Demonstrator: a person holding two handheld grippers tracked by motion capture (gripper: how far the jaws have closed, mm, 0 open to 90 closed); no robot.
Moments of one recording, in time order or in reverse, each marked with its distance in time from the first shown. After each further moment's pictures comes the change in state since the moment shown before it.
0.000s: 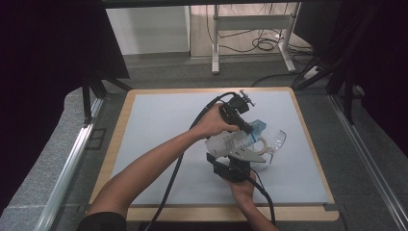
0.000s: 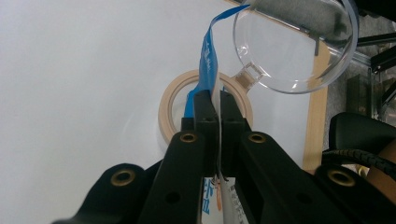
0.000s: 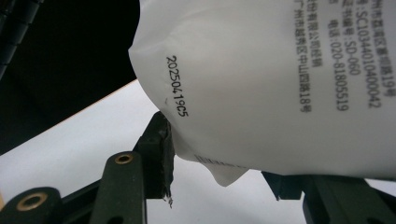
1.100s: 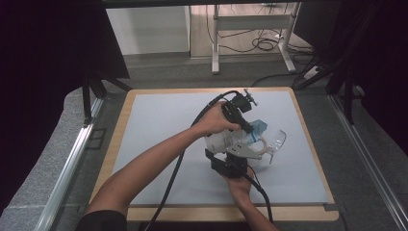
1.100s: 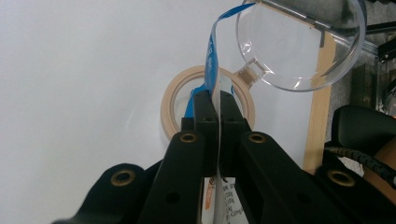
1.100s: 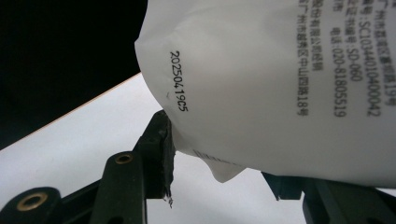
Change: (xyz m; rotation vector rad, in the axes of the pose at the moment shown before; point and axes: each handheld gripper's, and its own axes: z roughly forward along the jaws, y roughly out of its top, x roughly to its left) left arm 0.000 0.010 0.000 0.063 0.012 0.012; right arm 0.001 0.006 0.011 -0.001 -0.045 -0.016
